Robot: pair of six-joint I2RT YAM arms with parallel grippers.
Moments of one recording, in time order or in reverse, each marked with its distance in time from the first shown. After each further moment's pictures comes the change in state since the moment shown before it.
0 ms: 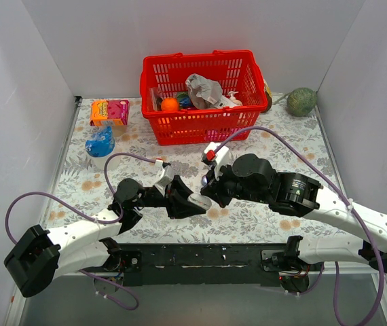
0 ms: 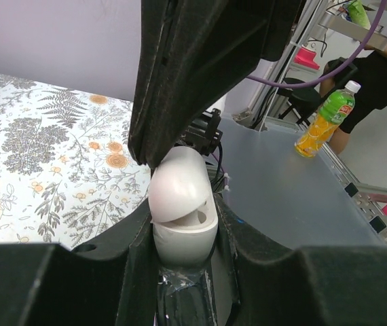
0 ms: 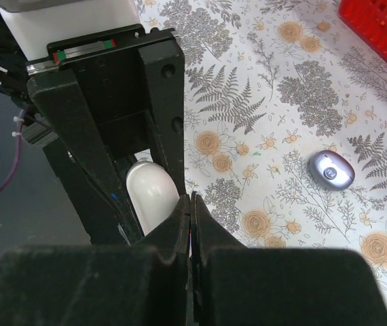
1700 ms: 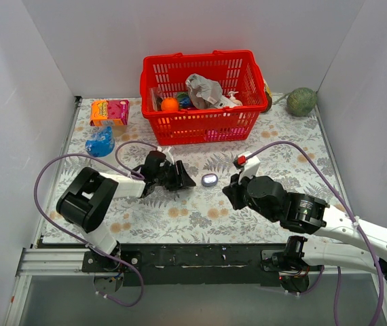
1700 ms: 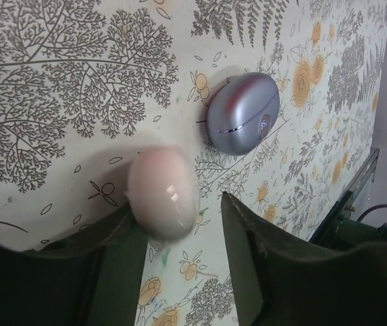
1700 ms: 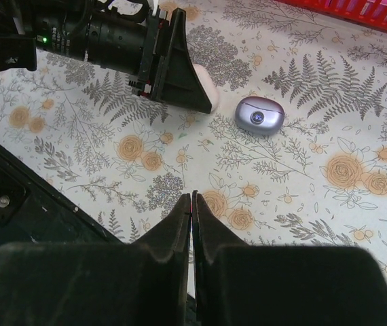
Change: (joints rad) left arm 0.280 0.647 0.269 -0.600 -0.428 -0.212; right arm -0.018 -0.243 -0.390 0.144 0.348 0.241
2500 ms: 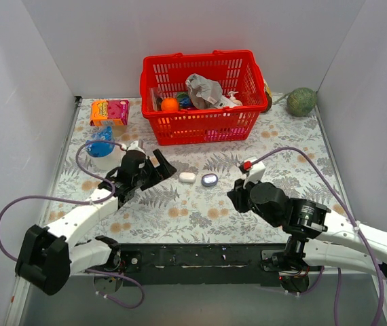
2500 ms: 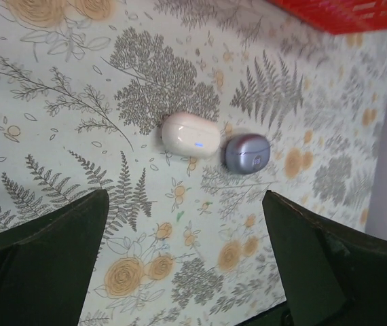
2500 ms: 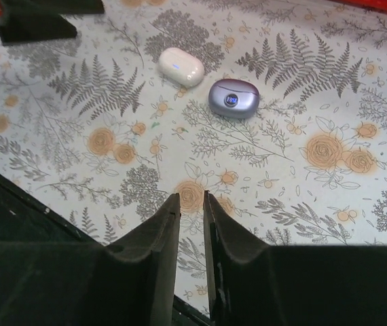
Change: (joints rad) left arm 0.043 -0.518 -0.016 -0.471 -0.359 -0.076; right arm 0.000 -0.079 -0.093 0.003 0.063 0.025
